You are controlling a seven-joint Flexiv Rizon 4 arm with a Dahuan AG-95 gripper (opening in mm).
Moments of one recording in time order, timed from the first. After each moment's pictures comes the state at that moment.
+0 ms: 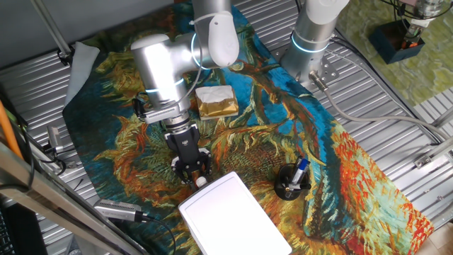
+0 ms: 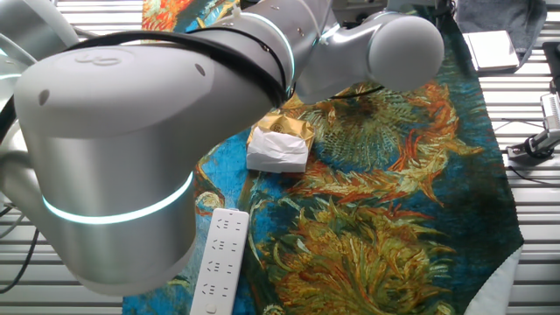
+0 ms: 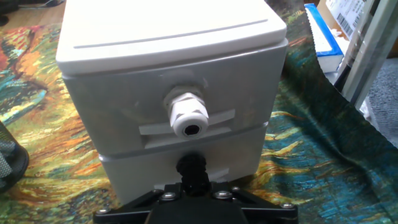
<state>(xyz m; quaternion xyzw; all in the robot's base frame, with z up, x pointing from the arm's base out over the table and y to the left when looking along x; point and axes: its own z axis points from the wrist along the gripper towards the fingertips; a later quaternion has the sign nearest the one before) 0.552 0.263 0.069 -0.62 0.69 0.26 0.28</state>
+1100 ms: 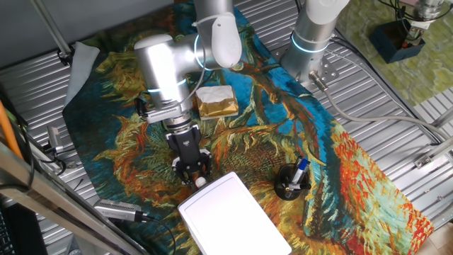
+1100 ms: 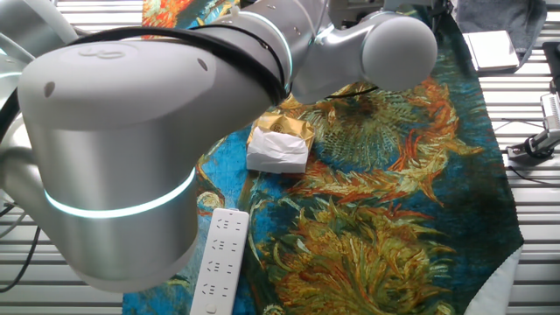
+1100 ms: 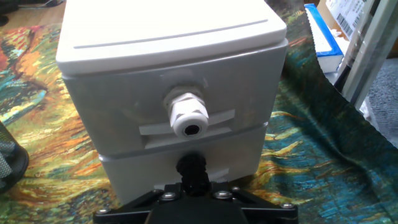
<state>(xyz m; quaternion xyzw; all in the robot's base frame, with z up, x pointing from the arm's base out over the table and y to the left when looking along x) 0.553 0.266 0.069 -0.61 0.69 0.26 0.29</state>
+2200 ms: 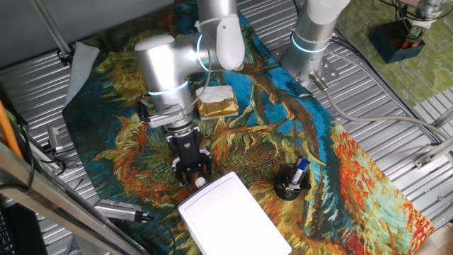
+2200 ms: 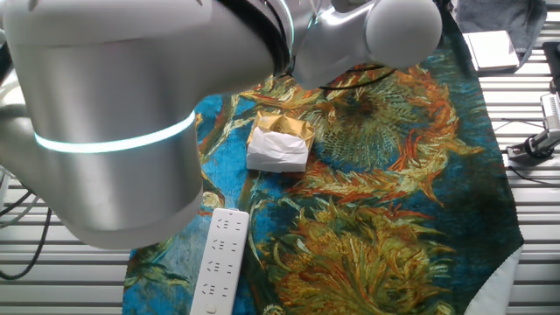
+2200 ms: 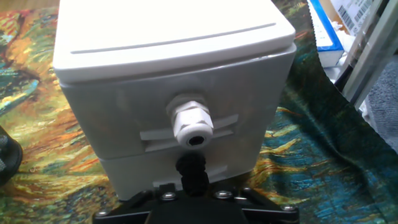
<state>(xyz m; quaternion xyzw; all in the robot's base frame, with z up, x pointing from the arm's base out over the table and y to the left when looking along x) 0.554 0.267 0.071 -0.63 0.69 0.23 0.26</state>
